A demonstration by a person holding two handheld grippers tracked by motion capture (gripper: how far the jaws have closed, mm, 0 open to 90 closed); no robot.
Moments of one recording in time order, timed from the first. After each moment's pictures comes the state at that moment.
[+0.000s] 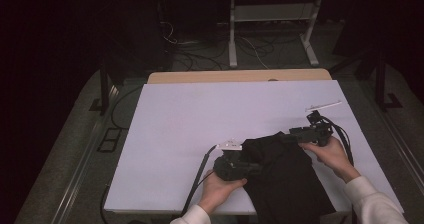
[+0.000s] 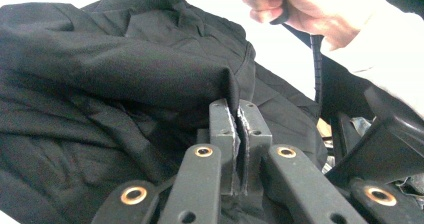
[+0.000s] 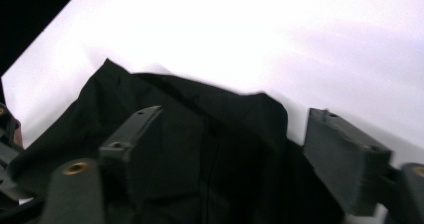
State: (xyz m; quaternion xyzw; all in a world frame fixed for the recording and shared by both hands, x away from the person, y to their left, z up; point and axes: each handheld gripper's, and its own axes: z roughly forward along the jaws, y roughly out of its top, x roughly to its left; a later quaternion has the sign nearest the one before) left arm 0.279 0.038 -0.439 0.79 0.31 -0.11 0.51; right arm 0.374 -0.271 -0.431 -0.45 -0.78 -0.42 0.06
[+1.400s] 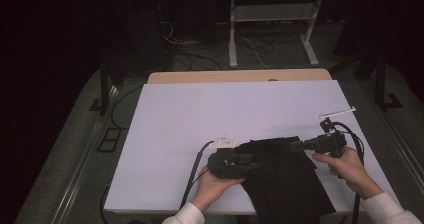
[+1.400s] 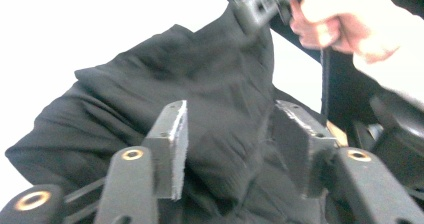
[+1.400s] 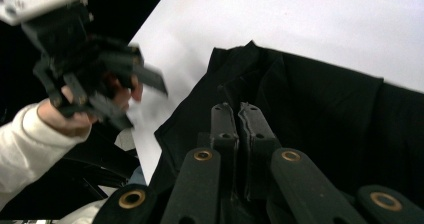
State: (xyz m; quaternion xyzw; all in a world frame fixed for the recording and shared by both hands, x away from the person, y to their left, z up) left arm 0.281 0.055 -0.418 0.78 0.31 -0.06 0.53; right arm 0.330 -0.288 -0.410 -0.42 -0.76 -0.47 0.18
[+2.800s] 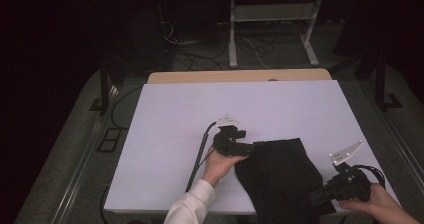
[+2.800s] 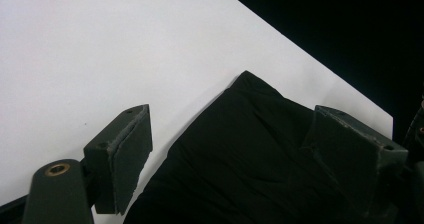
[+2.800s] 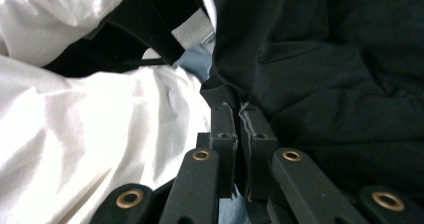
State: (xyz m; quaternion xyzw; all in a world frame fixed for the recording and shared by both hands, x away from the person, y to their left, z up) left arm 0.332 0.036 -0.419 0.77 0.36 -0.01 0.52; right arm 0.242 -0.307 -0.431 -0.27 -0.83 -0.40 0.26
